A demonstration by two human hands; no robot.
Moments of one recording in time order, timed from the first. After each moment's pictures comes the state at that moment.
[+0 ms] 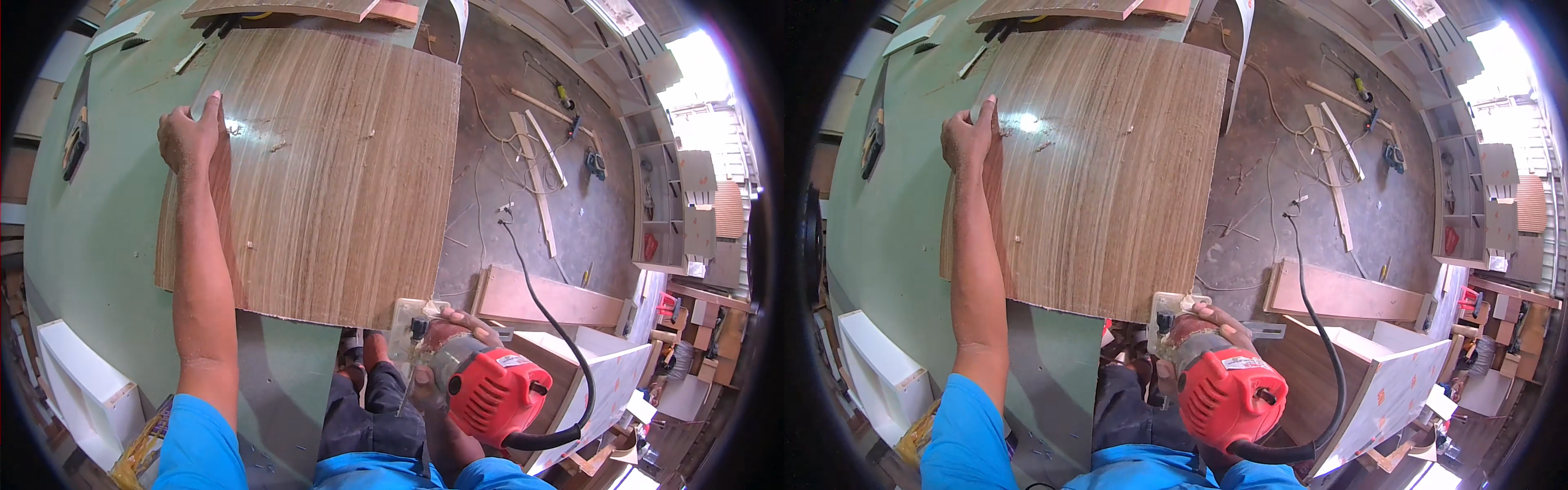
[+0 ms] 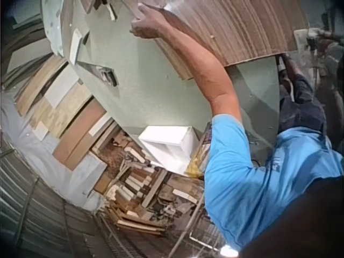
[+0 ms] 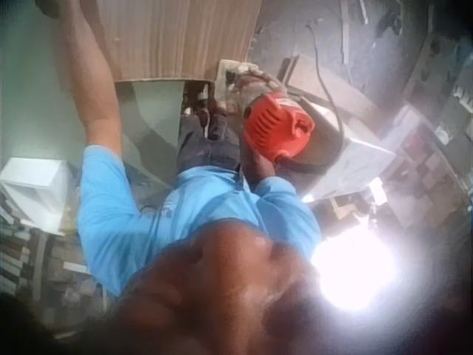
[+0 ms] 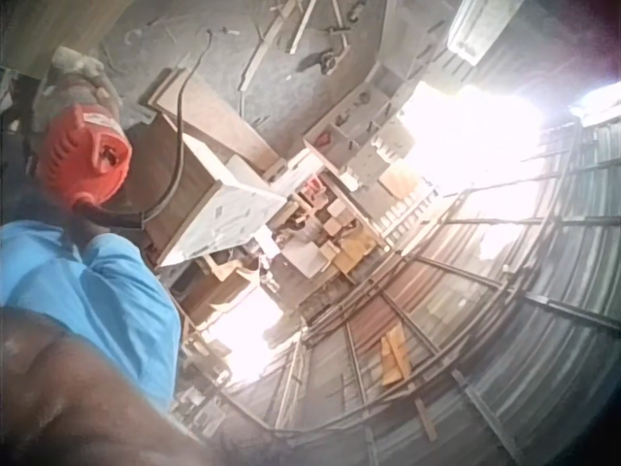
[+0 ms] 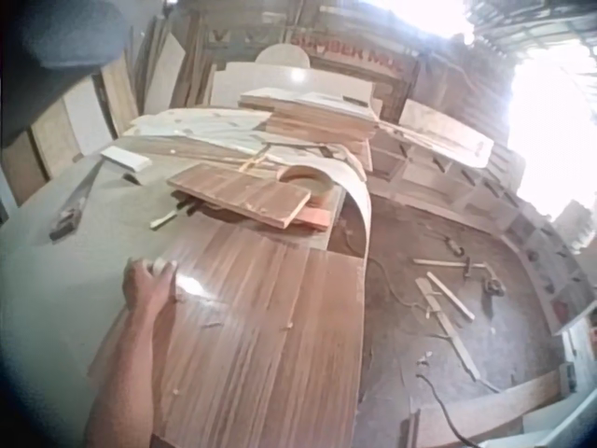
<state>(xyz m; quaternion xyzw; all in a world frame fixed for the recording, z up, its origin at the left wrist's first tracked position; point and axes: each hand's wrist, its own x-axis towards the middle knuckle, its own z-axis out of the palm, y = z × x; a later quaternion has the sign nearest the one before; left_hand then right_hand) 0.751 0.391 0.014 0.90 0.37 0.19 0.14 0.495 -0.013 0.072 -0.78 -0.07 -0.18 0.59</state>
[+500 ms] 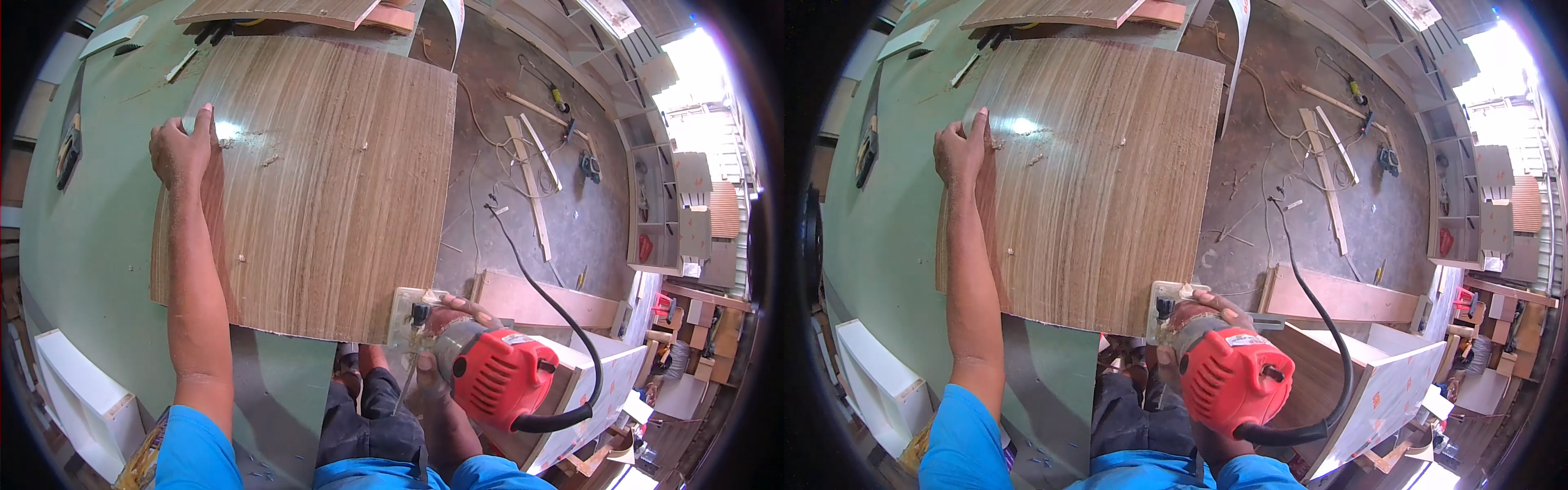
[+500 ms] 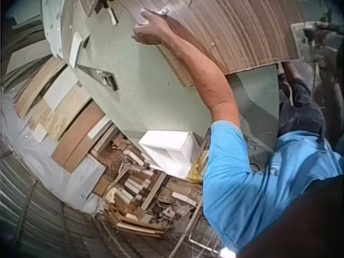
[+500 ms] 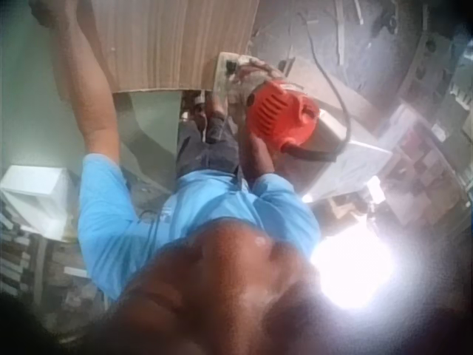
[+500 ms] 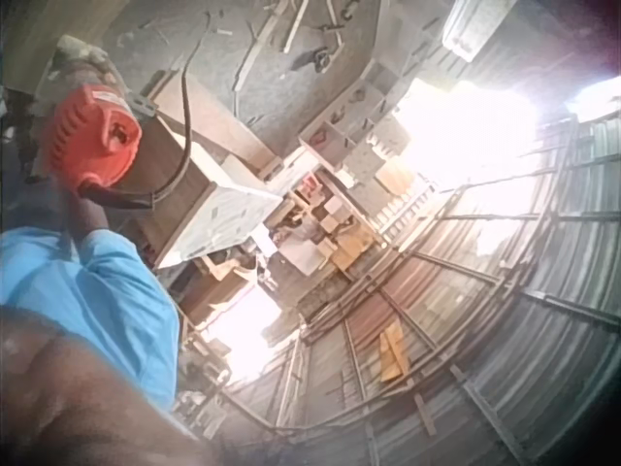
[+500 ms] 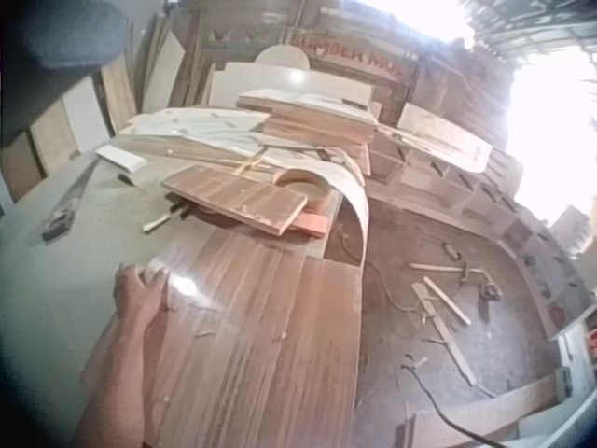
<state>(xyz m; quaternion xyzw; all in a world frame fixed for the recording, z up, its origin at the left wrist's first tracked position) 0.745 0.383 0.020 0.90 0.36 0.19 0.14 0.517 -0.021 0.059 -0.78 -0.03 -0.14 0.60</state>
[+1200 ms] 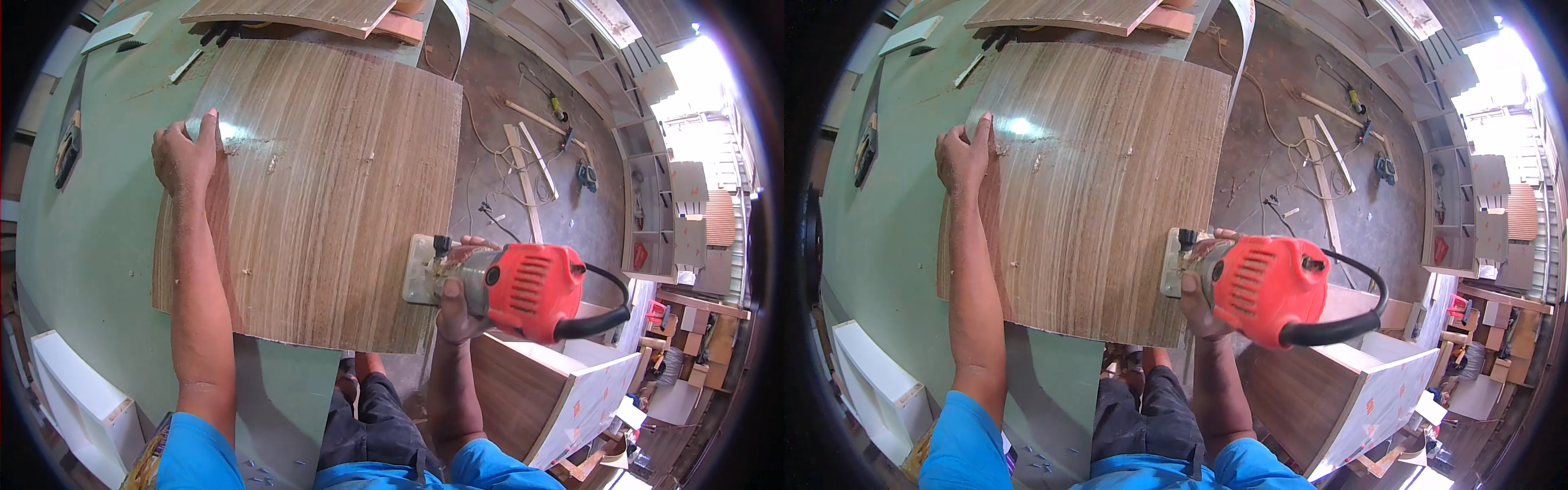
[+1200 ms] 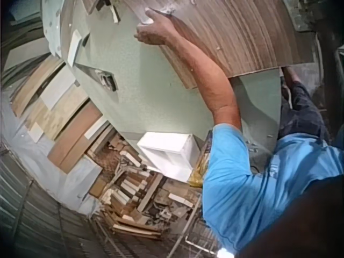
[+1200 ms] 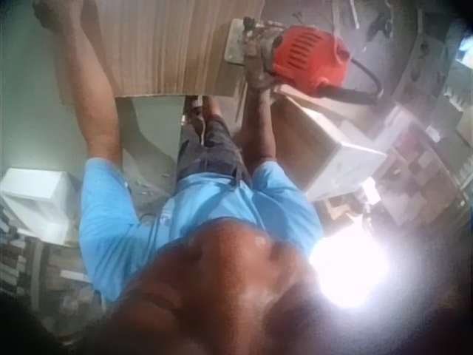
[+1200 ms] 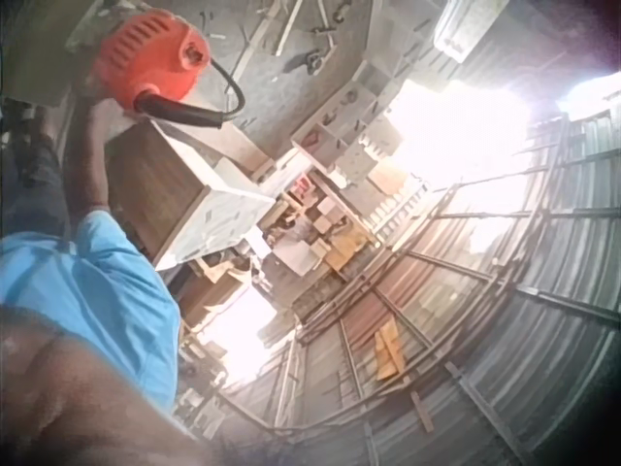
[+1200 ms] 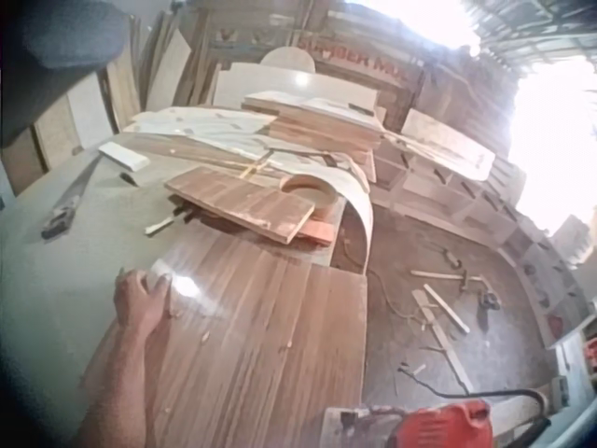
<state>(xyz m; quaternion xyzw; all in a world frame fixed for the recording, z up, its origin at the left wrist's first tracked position) 0.745 0.385 0.018 0.90 0.36 0.19 0.15 0.623 0.005 0.056 -0.73 -0.05 -0.28 0.62</state>
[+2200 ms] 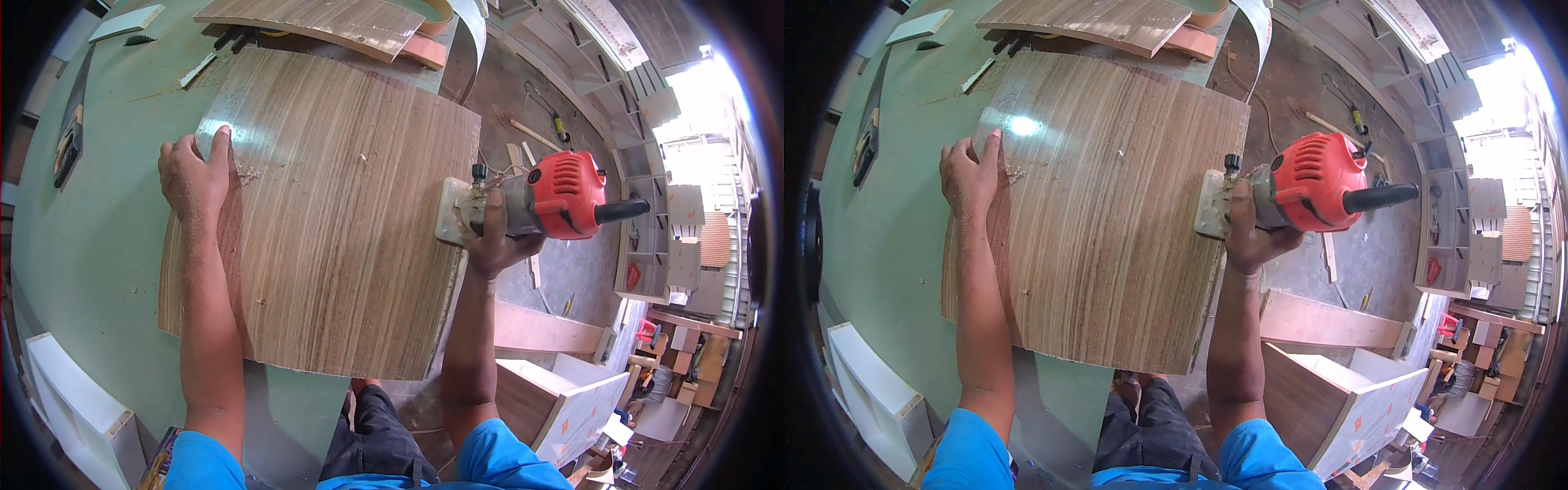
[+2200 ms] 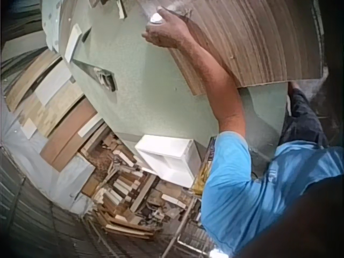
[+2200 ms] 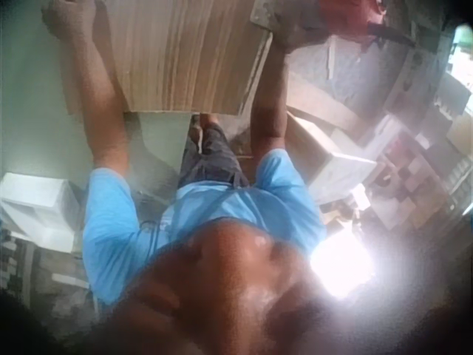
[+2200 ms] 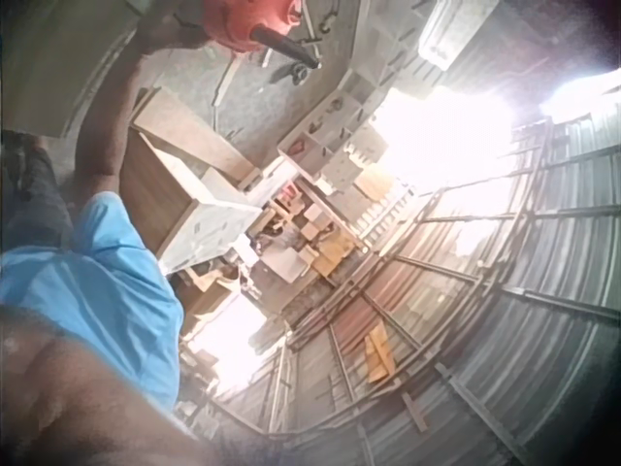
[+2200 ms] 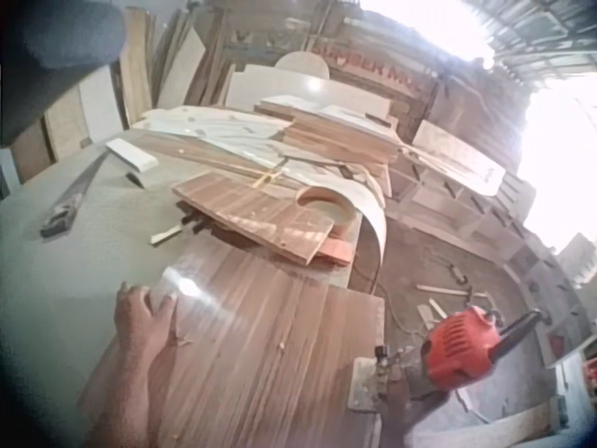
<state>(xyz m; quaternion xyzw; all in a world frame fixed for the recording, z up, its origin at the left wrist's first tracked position) 0.741 0.380 0.022 0.90 0.35 0.20 0.15 0.763 0.004 0.048 -0.73 -0.08 -0.39 0.55</state>
